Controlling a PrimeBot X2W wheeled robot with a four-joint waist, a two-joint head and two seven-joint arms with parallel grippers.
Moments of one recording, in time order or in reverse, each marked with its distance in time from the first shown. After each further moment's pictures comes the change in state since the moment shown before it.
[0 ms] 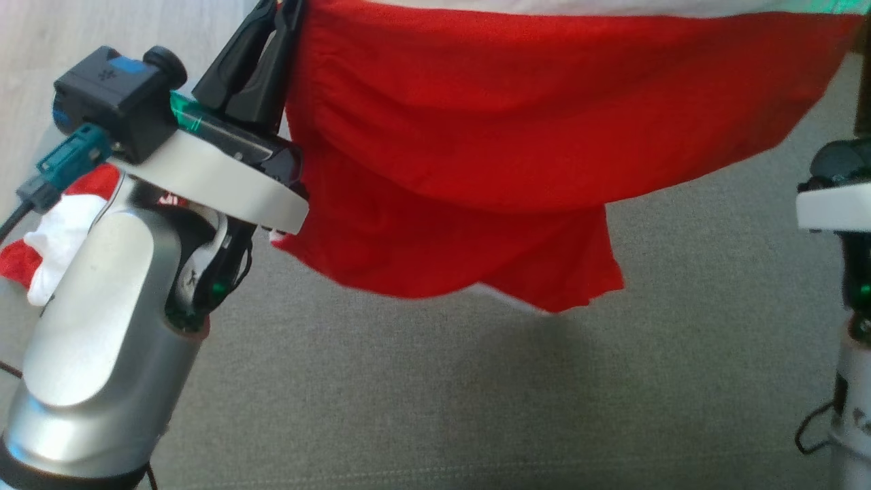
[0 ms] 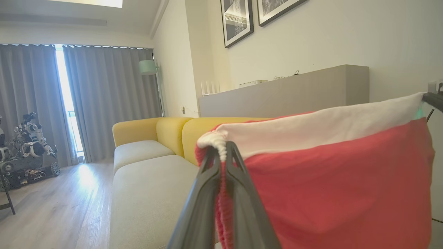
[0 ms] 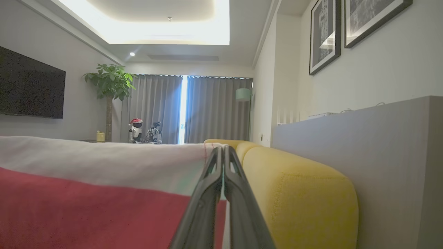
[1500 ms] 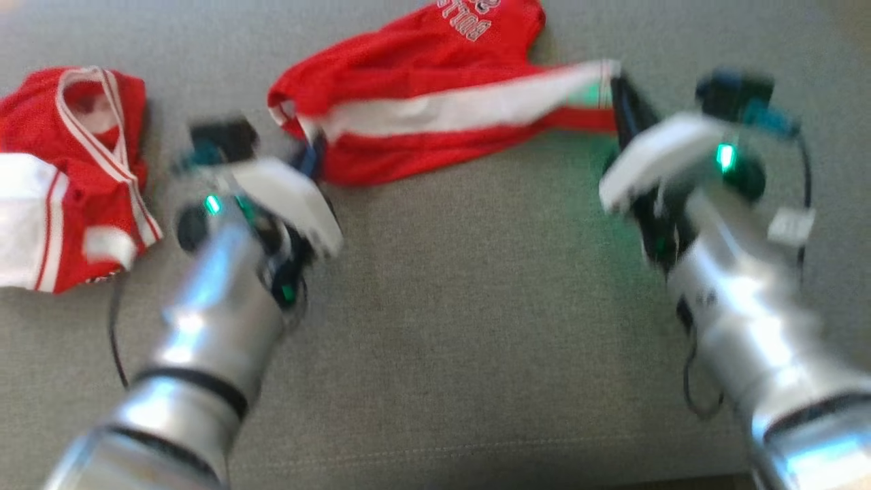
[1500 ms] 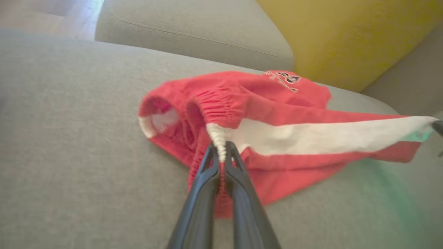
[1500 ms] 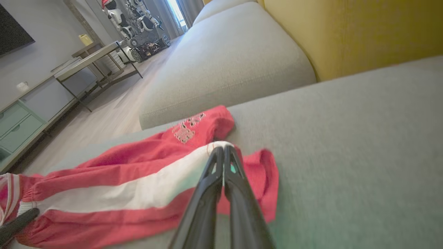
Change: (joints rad) left arm -0.281 -0.293 -0.136 1.254 -0.282 -0.160 -0.213; right arm -0.523 0.073 0.488 1.379 0.469 0.000 -0.321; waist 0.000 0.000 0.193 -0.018
